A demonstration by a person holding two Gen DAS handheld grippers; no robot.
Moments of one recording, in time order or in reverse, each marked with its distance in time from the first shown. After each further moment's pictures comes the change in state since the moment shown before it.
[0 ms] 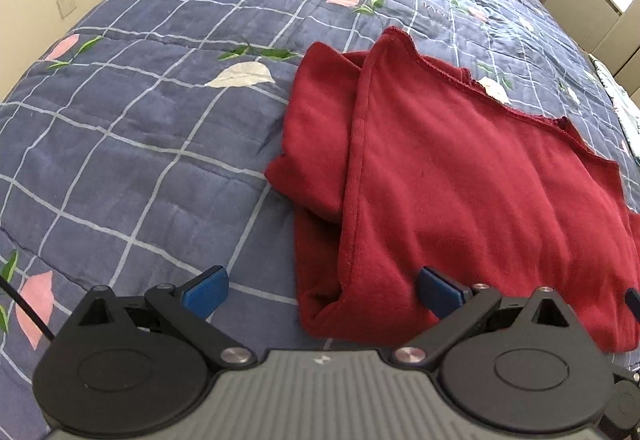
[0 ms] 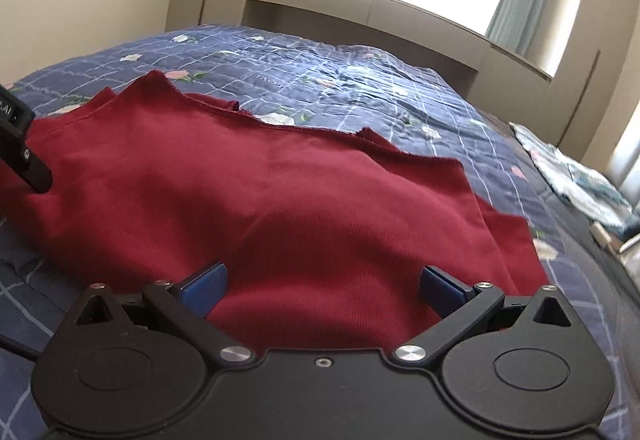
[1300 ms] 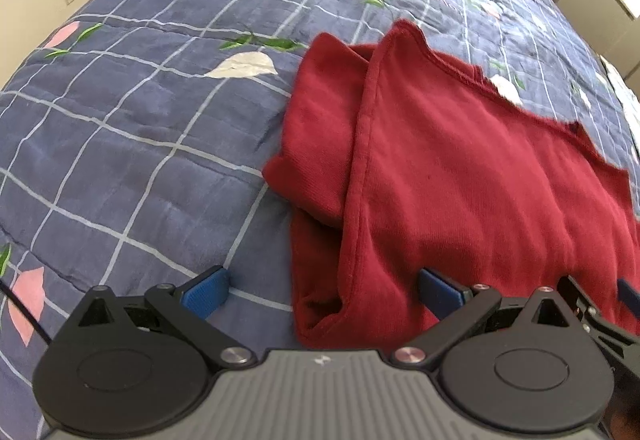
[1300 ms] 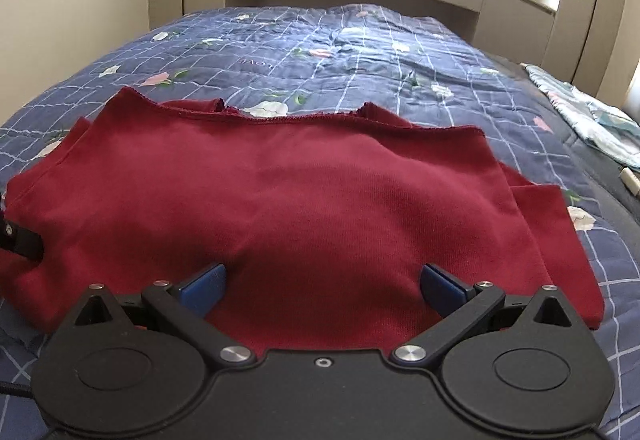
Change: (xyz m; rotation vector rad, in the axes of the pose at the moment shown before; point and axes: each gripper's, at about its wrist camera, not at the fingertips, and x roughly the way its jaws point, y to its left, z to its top) left arm 0.008 0.000 0.005 -0.039 0.018 0.006; right arm 0.037 -0.015 0.035 0.129 0.136 0.082
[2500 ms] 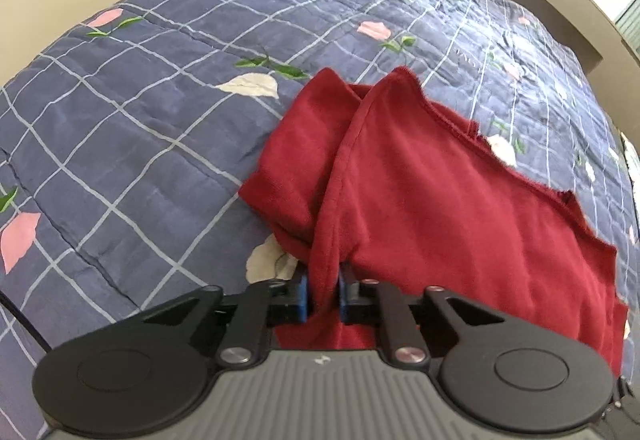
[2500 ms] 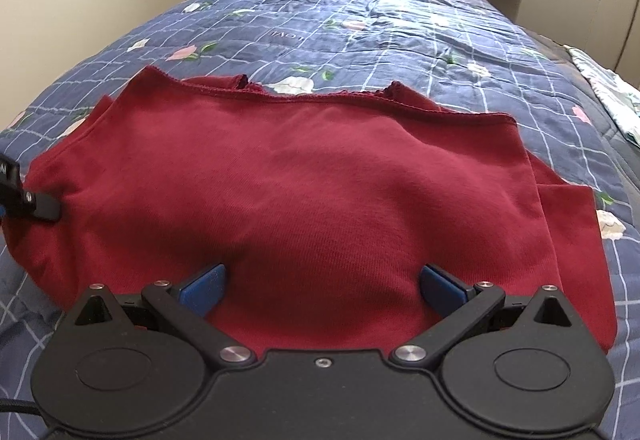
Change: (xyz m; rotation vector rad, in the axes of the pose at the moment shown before) left arm -0.019 -0.030 -0.004 -0.199 -0.098 0.023; right arm 0.006 -0.017 0.014 -0.057 0.109 0.136
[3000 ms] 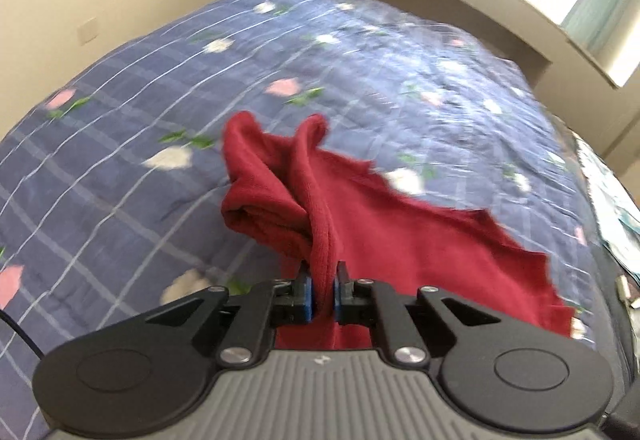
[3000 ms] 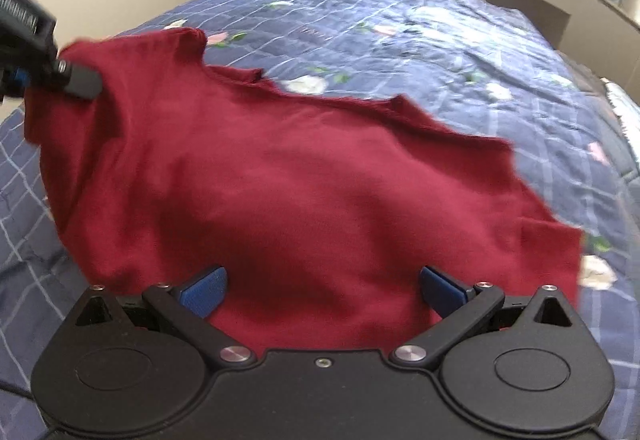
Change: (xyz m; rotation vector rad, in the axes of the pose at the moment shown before) left arm -0.053 -0.087 0.004 0.130 -0.127 -0.081; right arm -0.022 -0.052 0.007 -0.133 -0.002 0.061
